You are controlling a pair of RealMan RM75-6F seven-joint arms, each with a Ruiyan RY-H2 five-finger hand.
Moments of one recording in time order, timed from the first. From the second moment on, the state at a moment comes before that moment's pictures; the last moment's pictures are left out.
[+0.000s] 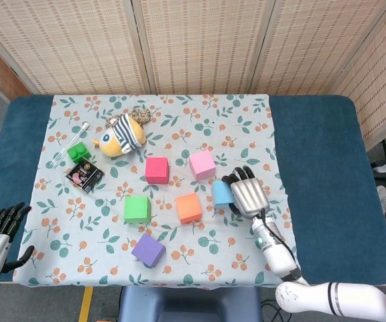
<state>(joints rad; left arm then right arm) -0.10 -1.03 0.03 -1.63 1.59 1.46 -0.07 0.71 -1.57 0.23 -1.73 -0.88 1.18 -0.83</state>
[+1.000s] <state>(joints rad) -0.09 -1.03 0.03 -1.63 1.59 1.47 -0.09 0.76 -1.69 0.19 -1.65 -0.81 1.16 -0.81</state>
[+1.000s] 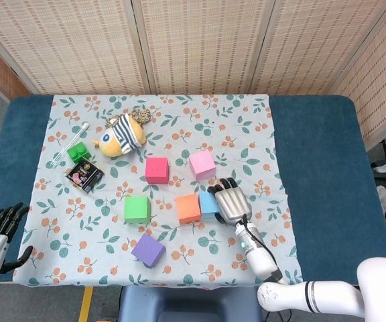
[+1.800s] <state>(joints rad) -0.09 -1.02 0.03 -1.63 1.60 1.48 -0.11 0.77 -1.75 0.16 -1.65 -0.82 1.22 -0.87</state>
